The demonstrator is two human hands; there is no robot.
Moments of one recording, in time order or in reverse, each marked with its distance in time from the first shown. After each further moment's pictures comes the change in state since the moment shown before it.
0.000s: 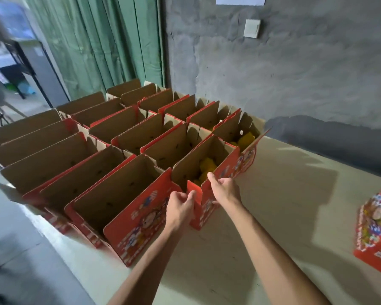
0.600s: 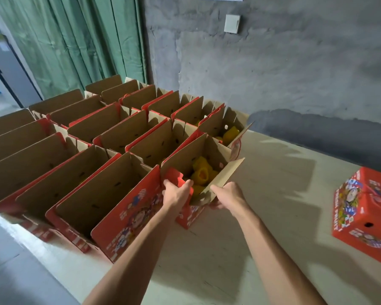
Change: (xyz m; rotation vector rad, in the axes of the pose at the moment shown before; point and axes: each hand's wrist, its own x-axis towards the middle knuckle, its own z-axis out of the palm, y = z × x) left_hand 0.037 0.019 0.017 0.100 -0.136 -0.266; right_hand -0.013 0.033 -0.026 0.080 -0.048 0.253
